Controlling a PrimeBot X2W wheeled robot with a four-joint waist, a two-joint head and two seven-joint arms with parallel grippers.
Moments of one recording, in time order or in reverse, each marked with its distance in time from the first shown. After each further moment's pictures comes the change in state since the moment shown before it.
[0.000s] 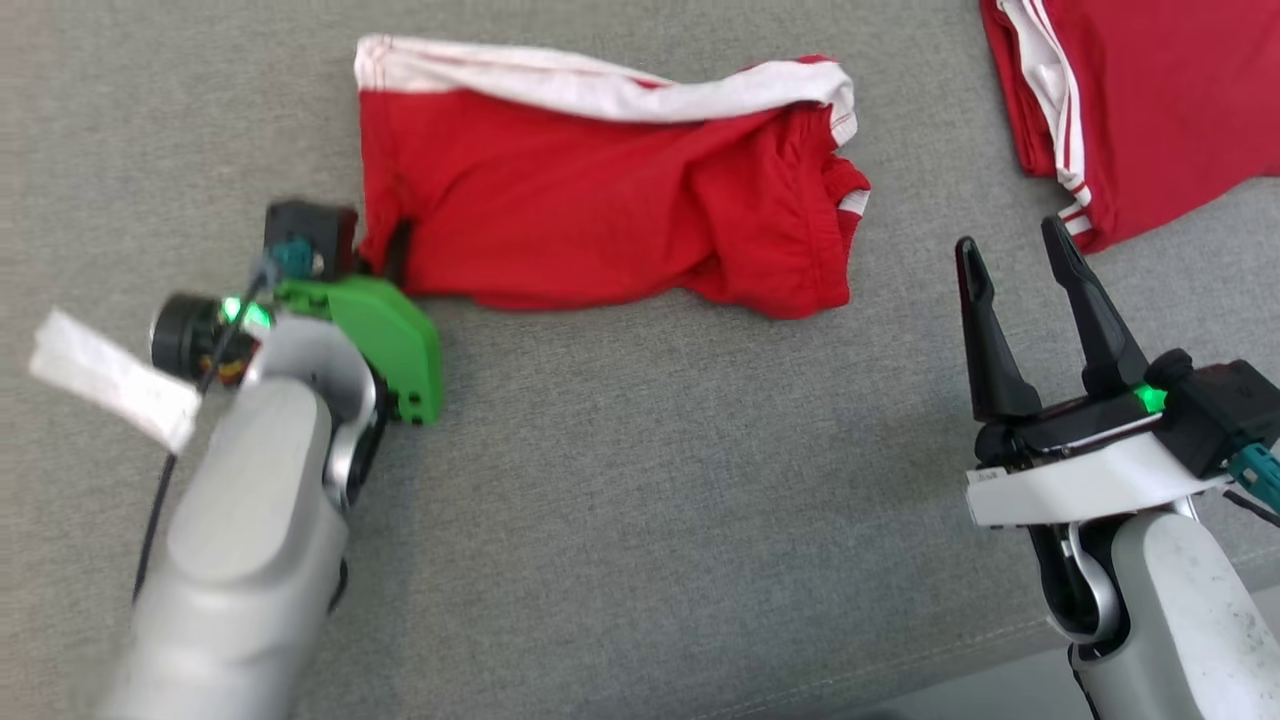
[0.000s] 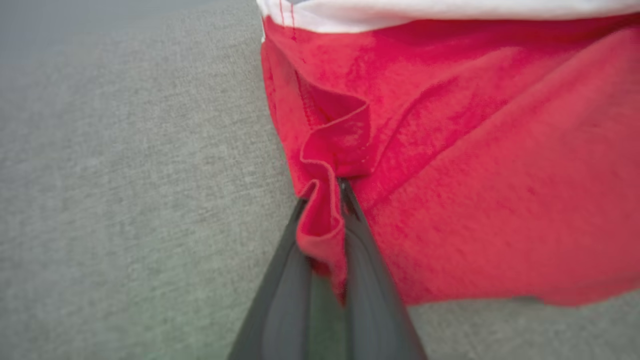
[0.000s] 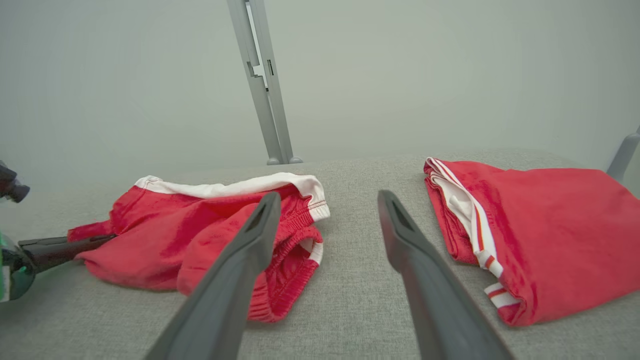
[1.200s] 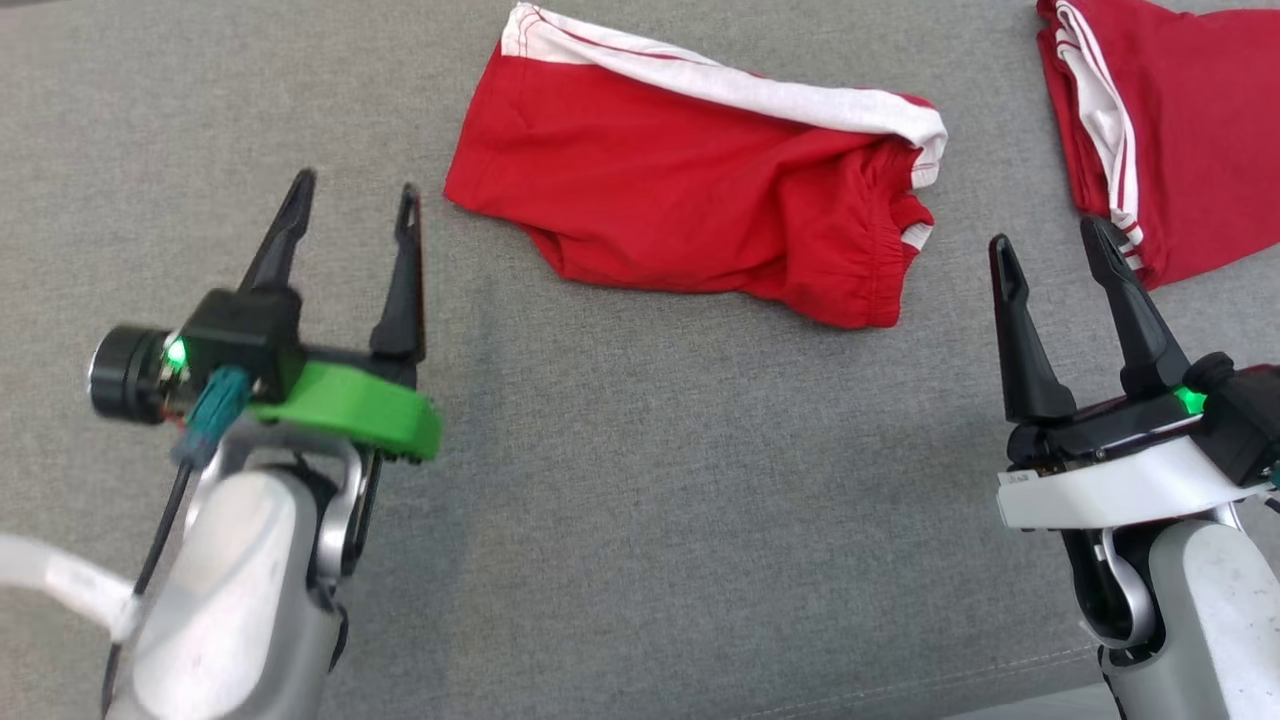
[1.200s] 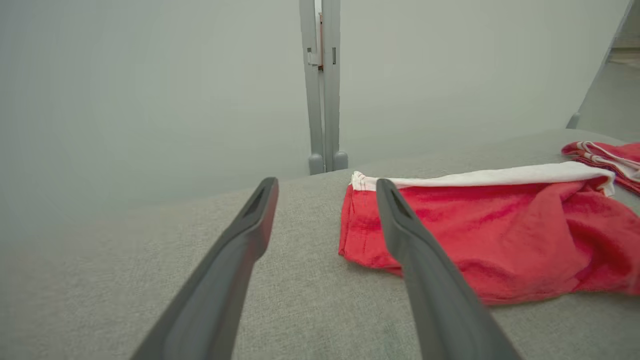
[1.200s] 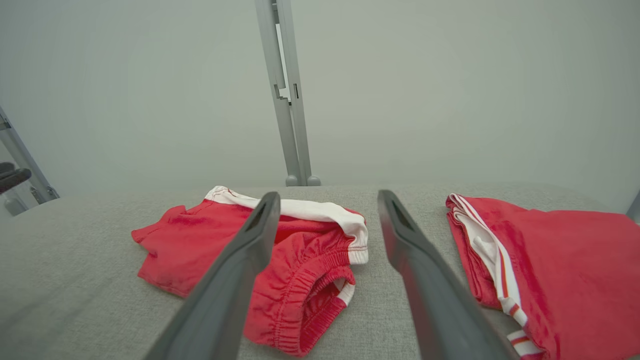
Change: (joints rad) left arm 0.299 0.035 0.098 -0.615 0.083 0.096 -0.172; right arm 0.043 -0.017 -0.041 -0.088 -0.025 0.000 0.049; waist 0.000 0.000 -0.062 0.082
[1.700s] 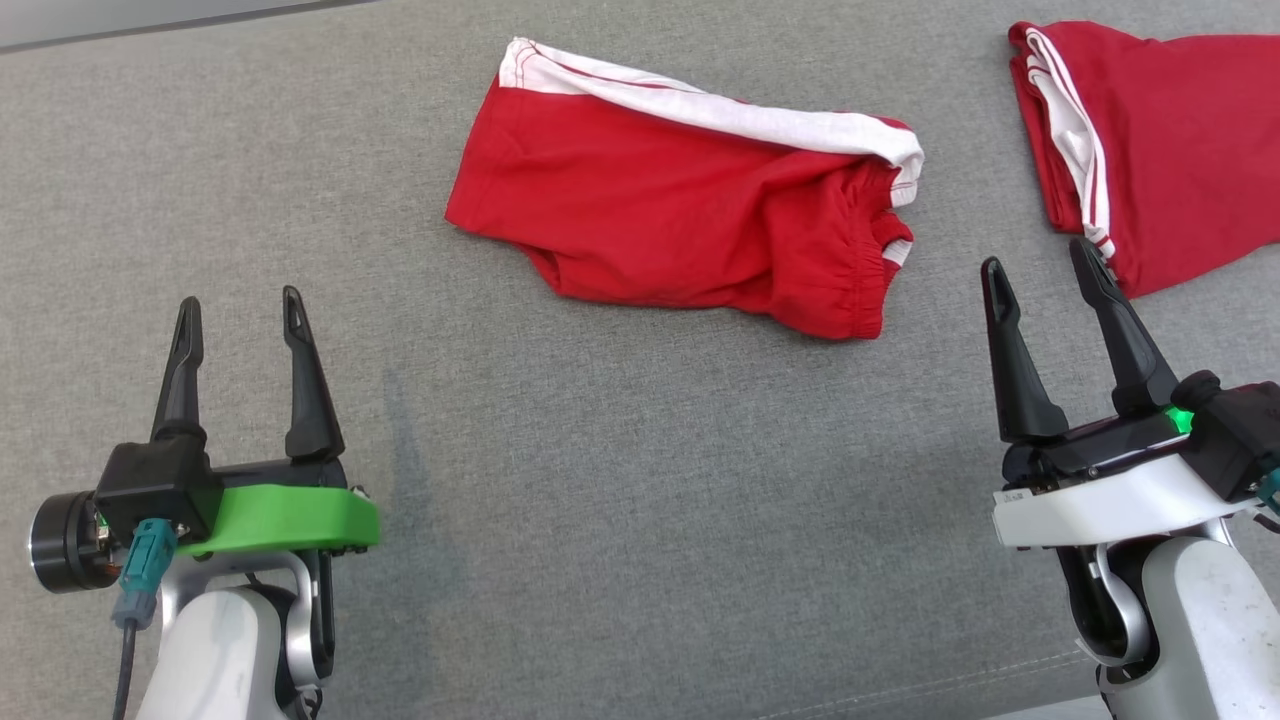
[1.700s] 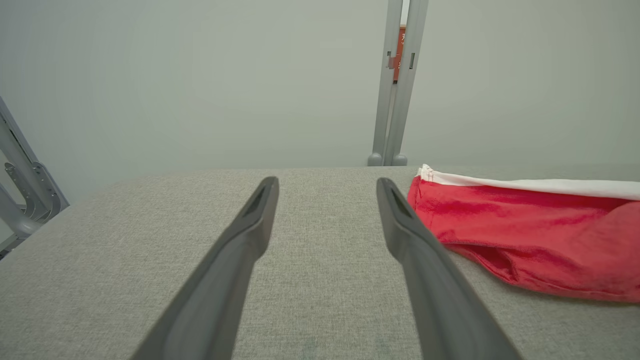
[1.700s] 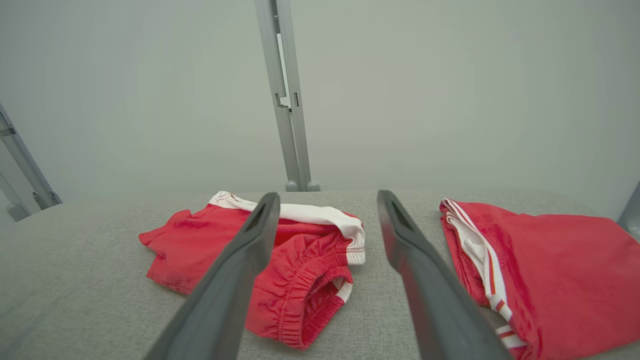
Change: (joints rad) left arm 0.203 -0.034 0.130 -0.020 -0.017 0.125 -0.144; right arm 0.021 0.001 0.005 0.021 0.000 0.000 -0.014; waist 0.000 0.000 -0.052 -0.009
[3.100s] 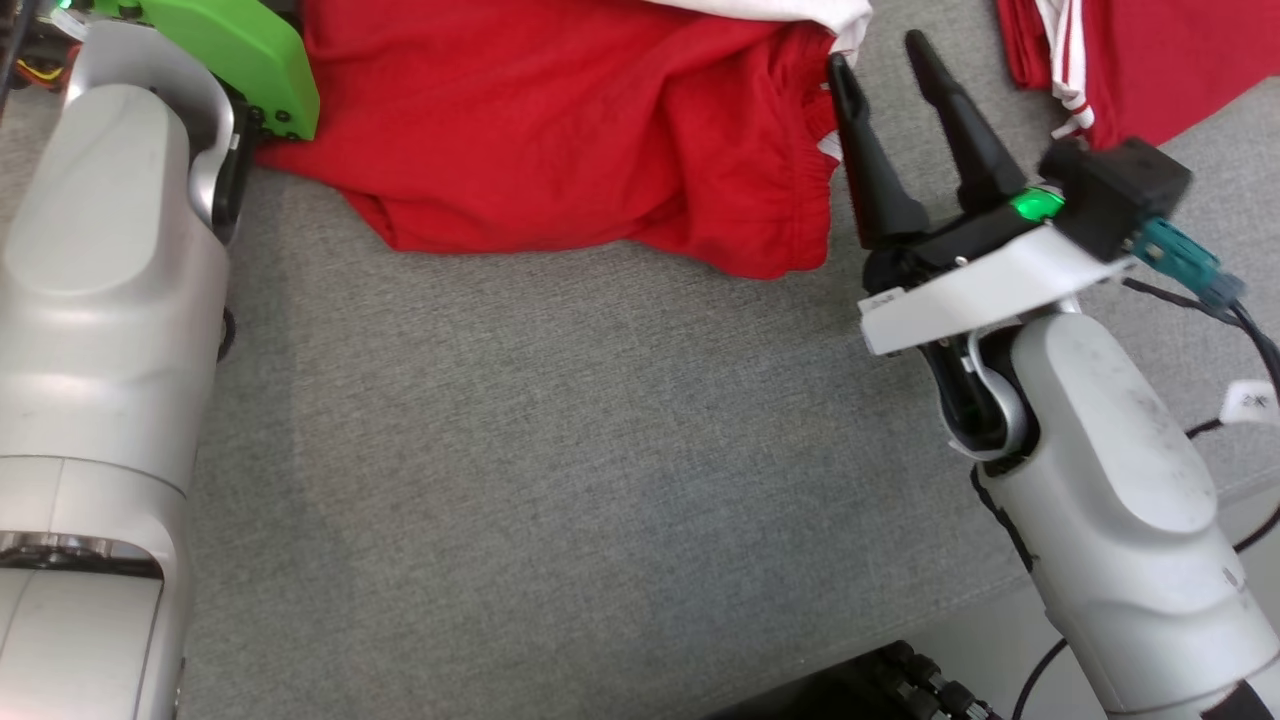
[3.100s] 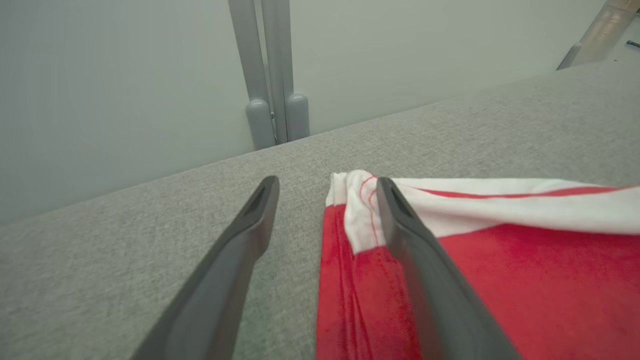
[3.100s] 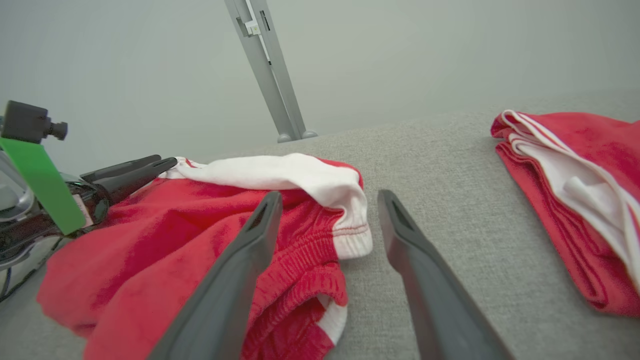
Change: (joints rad) left arm -1.013 0.008 -0.173 1.028 -0.017 -0.326 -0.016; right arm -0.487 0.033 0.243 0.364 0.237 0.000 -0.051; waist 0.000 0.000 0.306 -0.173
